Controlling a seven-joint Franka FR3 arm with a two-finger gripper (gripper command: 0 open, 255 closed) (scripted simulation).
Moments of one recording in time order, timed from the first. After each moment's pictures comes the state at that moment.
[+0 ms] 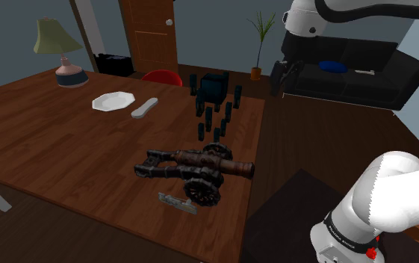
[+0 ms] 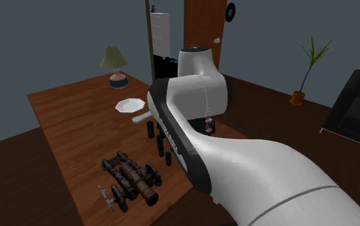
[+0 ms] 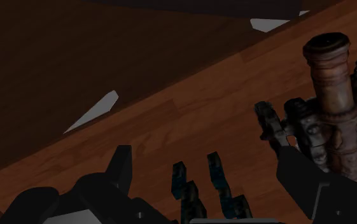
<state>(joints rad) -0.01 -0.75 0.06 -2.26 -0.02 1.62 -0.02</state>
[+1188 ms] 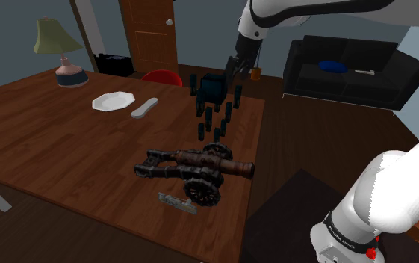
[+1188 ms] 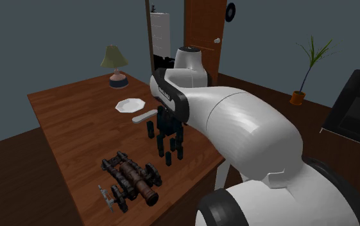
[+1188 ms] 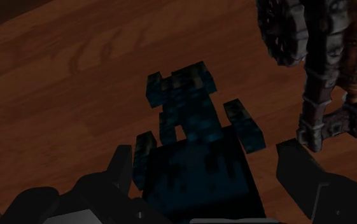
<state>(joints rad) 0.03 -0.31 0.00 -2.03 0.07 1.91 -0.15</state>
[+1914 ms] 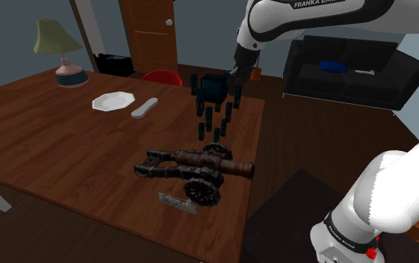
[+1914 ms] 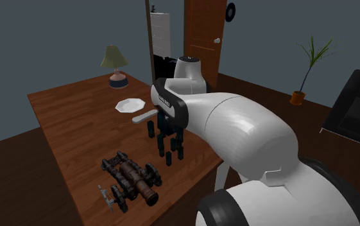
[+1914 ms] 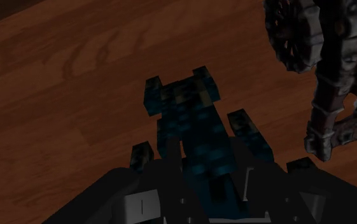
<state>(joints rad) 0.03 -0.31 0.00 -2.11 0.08 1.99 -0.15</state>
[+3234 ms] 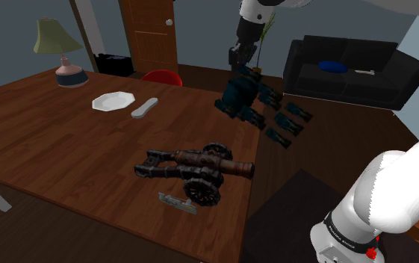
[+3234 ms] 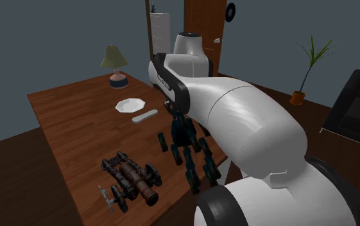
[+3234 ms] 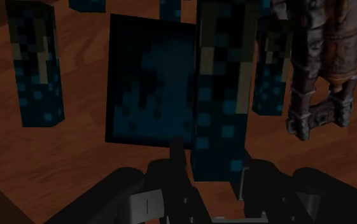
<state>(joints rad) 0.03 -0.30 0.00 -1.91 0.07 1.80 -0.14</state>
